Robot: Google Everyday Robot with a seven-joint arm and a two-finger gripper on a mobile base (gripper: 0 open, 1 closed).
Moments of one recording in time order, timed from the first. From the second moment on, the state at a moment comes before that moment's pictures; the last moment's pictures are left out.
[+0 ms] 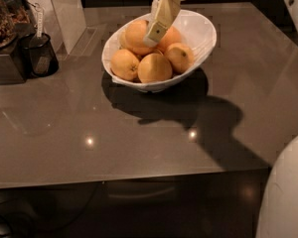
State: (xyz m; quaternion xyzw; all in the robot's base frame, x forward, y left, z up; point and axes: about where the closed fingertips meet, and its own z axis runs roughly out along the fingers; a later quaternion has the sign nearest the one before) arm 0.627 -0.007 1.022 -0.69 0.63 0.13 0.33
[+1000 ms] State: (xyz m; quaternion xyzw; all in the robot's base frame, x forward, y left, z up) arm 0.664 -0.025 0.988 -0.63 0.67 0.17 0.35
